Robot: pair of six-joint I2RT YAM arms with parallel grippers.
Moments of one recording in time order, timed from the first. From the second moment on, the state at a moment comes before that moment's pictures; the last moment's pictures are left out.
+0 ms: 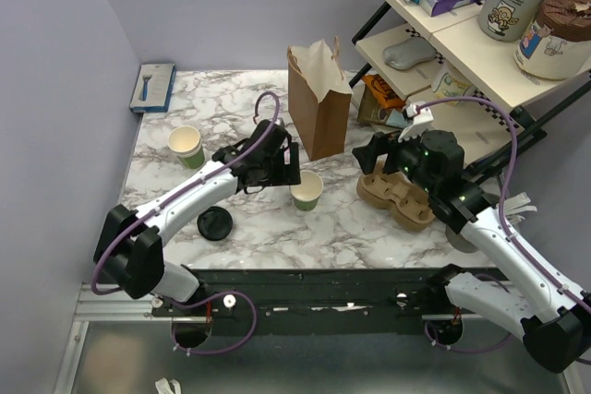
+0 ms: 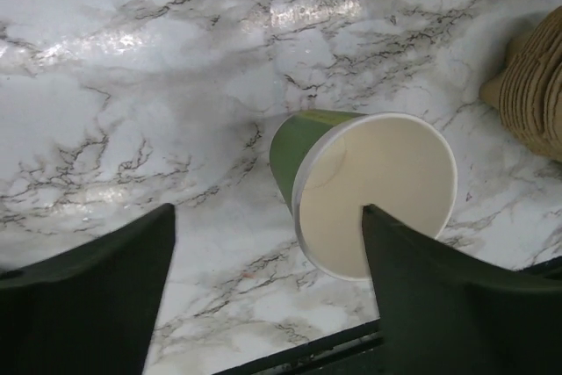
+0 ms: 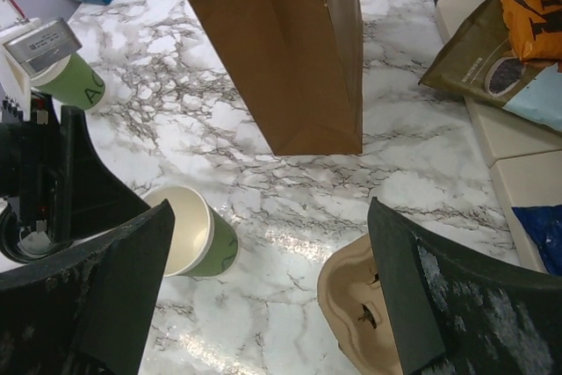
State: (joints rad) left arm -0.65 1.45 1.10 -0.56 -0.06 -0.61; right arm 0.52 0.93 0.85 -0.16 0.00 0.24
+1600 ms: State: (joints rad) left arm -0.22 1.06 0.52 -0.49 -0.12 -0.93; right arm 0.66 1.07 0.90 -0.16 -0.14 0.15
